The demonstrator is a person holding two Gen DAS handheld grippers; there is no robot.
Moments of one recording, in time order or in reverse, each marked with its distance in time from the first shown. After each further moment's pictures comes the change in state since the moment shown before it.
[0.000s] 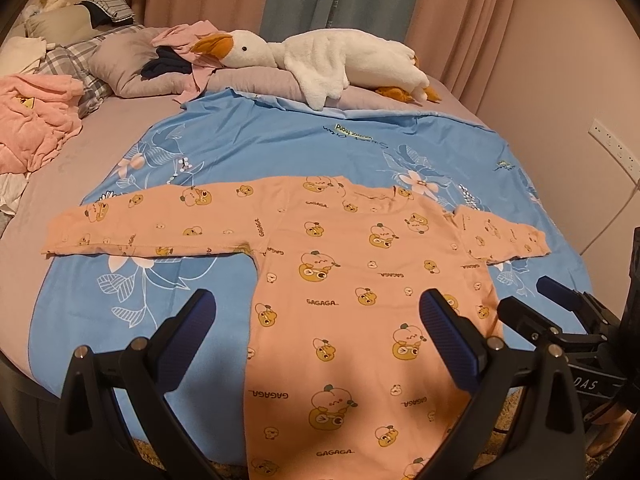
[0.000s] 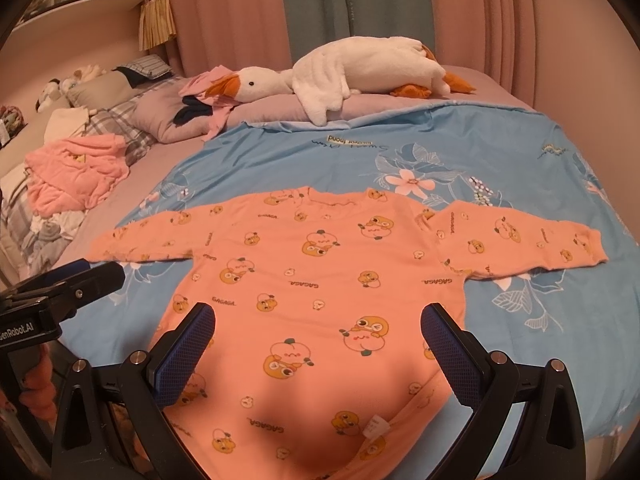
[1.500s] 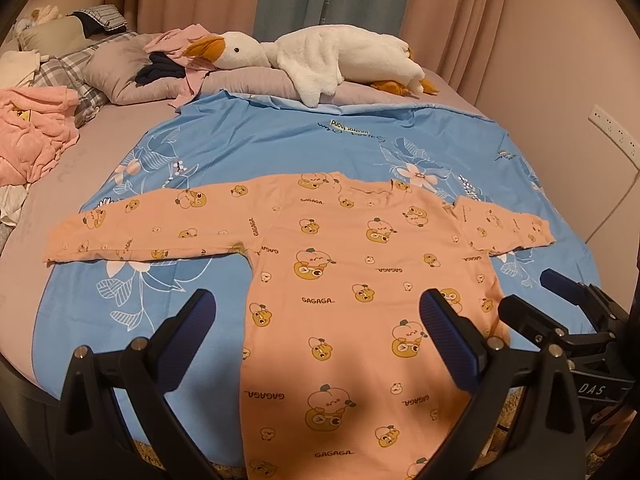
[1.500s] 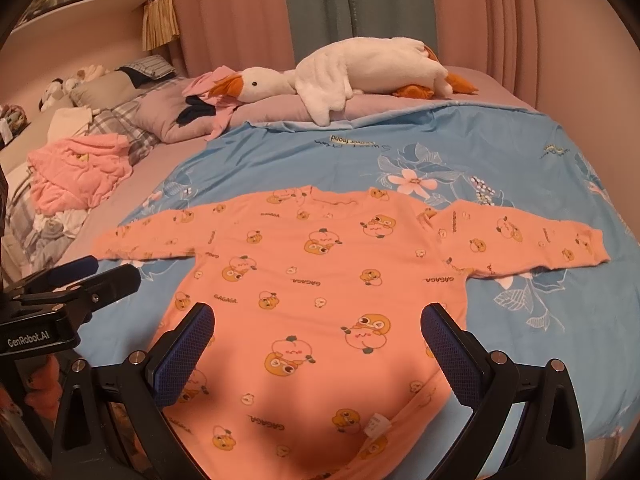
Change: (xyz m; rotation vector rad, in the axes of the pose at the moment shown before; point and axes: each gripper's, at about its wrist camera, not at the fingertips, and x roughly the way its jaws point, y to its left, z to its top) left arm 0.004 -0.007 -0.002 0.031 0.009 0.010; right arm -0.001 0.005 -0.003 -0.017 -0.004 0.004
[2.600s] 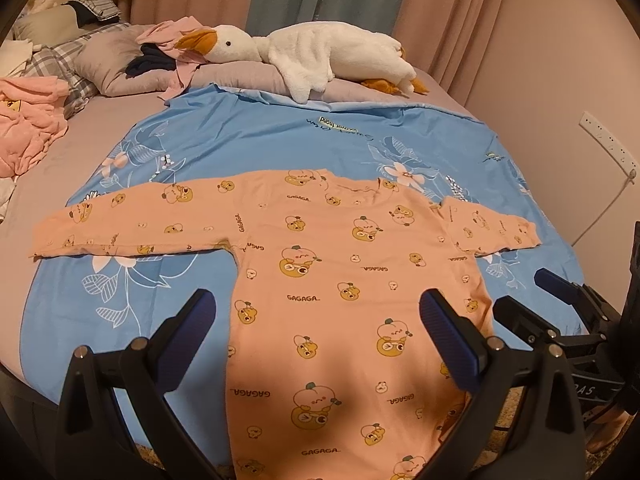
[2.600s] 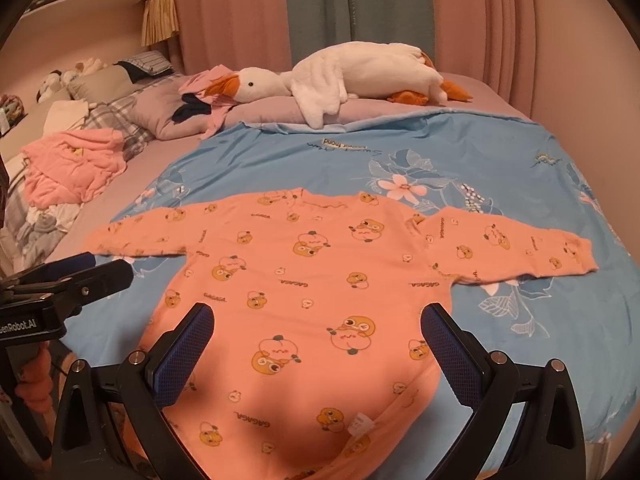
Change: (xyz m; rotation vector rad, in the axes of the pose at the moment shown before) left arm -0.001 -0.002 0.002 -0.020 0.015 -0.057; right arm -0.006 -0.008 0.003 -0.020 -0.002 -0.029
